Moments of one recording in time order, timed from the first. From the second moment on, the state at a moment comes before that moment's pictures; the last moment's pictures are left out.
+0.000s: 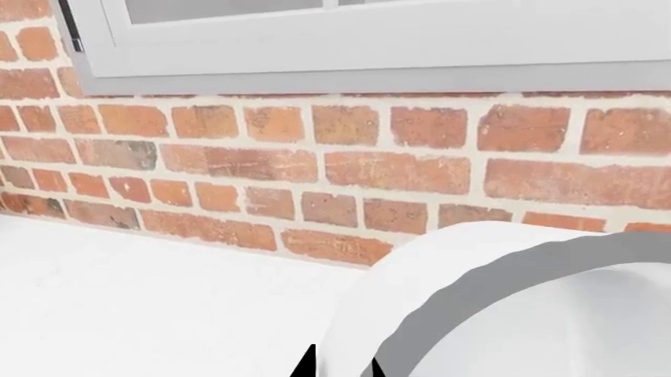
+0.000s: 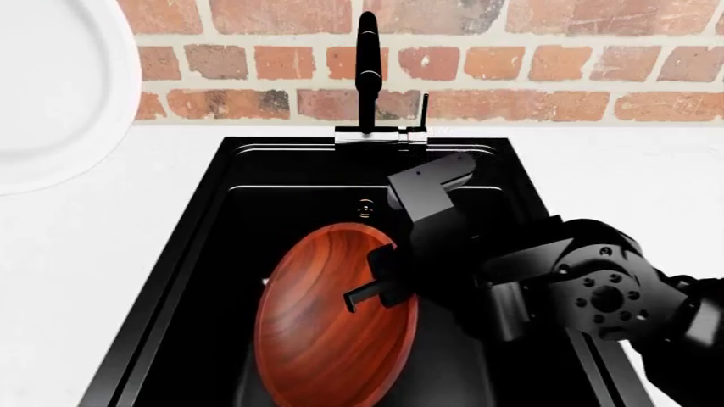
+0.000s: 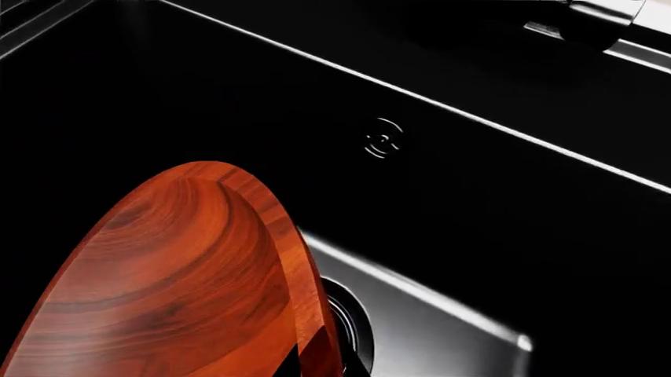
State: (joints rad) left arm -2.15 -1.21 1.08 0.30 -2.42 -0.94 -1.48; right arm 1.30 0.54 -1.17 -0.11 1.83 0.81 0.88
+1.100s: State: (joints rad) left arm -2.13 -1.22 1.07 0.31 -2.42 -0.93 -1.47; right arm 1.28 0.46 -1.21 0.02 1.73 0.79 0.84
